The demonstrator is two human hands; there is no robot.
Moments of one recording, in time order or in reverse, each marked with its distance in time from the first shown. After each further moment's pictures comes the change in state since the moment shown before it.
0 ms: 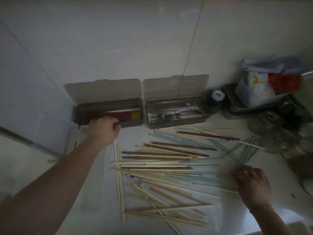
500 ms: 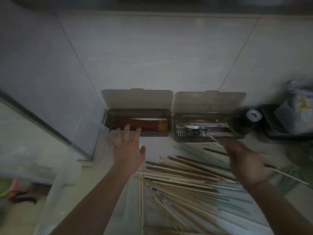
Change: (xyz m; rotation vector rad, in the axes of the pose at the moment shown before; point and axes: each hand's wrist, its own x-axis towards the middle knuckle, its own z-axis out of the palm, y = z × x) left_hand -0.047 0.001 0.022 0.085 0.010 -0.217; right_hand 0.132 -0.143 -0.059 0.307 0.001 -0.240
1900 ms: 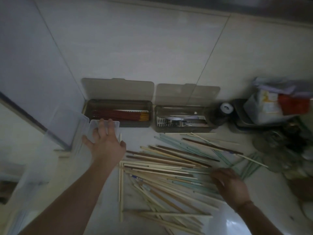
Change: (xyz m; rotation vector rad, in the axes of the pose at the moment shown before) left_hand -0.022 0.008 0.008 -0.094 0.028 -0.179; right_hand -0.114 0.095 0.035 -0.049 -0.151 -0.079
